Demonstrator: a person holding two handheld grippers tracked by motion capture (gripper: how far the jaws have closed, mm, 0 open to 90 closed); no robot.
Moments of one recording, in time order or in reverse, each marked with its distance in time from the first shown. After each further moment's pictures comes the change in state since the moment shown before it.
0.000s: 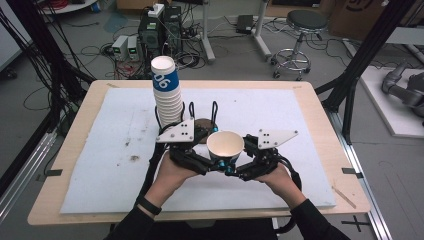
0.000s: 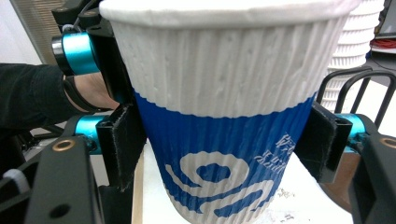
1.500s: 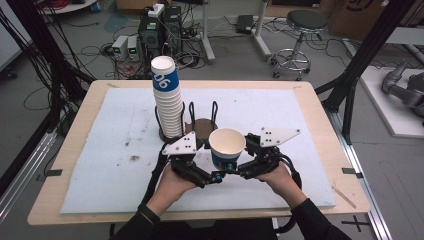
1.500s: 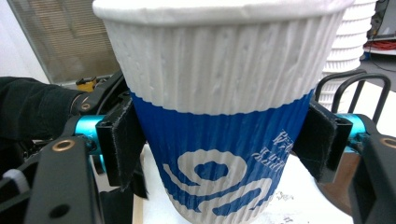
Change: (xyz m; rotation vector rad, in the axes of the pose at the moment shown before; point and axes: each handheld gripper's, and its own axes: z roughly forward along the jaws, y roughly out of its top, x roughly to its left) left arm -0.004 -0.048 0.006 0.085 0.072 -0.052; right arm -0.002 0.001 -0.003 -0.023 -0.005 0.013
